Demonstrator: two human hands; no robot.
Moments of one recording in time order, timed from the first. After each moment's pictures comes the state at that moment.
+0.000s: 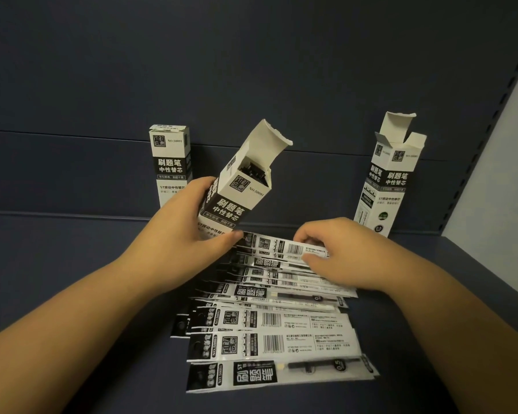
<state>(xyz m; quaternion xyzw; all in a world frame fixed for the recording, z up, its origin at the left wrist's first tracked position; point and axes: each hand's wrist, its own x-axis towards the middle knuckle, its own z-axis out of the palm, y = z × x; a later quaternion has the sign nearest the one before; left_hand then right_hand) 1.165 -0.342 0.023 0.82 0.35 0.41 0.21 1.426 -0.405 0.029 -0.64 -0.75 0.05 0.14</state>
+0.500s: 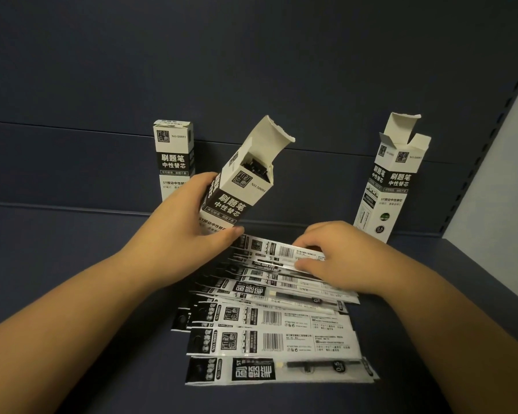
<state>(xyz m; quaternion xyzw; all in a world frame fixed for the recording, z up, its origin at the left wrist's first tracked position) 1.165 -0.344 0.025 0.82 0.35 0.41 0.20 1.421 -0.400 0.024 -0.63 -0.76 0.04 0.11</state>
